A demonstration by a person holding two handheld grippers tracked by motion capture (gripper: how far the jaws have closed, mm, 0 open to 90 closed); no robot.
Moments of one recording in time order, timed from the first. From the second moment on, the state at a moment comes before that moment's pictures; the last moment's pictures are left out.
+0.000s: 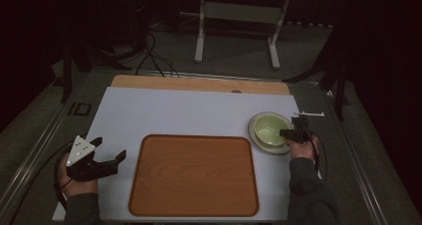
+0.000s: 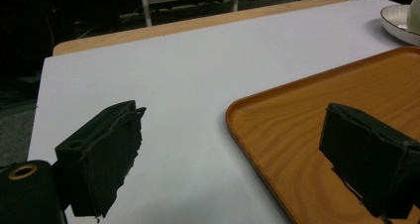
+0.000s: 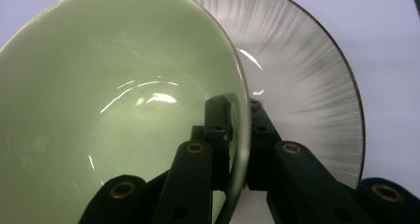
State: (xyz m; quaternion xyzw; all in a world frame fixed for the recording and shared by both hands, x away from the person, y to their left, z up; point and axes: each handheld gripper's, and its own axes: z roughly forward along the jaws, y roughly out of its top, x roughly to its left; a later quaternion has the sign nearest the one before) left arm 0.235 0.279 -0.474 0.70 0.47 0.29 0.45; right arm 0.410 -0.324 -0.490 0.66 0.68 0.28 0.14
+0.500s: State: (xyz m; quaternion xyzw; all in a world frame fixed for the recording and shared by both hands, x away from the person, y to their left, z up) left arm 0.235 0.279 -0.474 0.70 0.47 0.29 0.45; right arm 0.402 -0.319 -0.479 0.65 0.68 0.29 0.17
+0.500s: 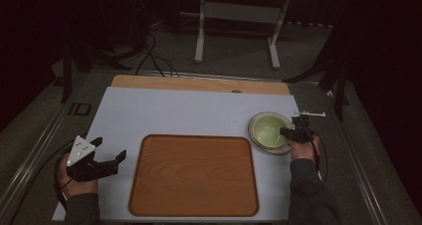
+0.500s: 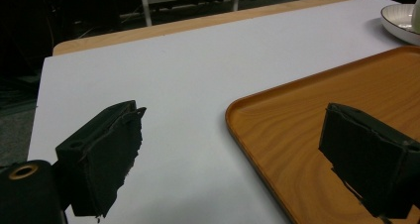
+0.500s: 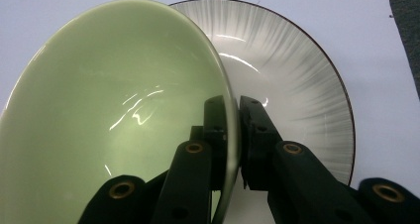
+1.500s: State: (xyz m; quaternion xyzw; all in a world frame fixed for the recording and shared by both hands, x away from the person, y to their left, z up) left arm 0.235 0.280 -0.474 0.70 0.47 0.30 0.45; right arm 0.383 -0.314 -0.457 0.63 0.67 0.35 0.17
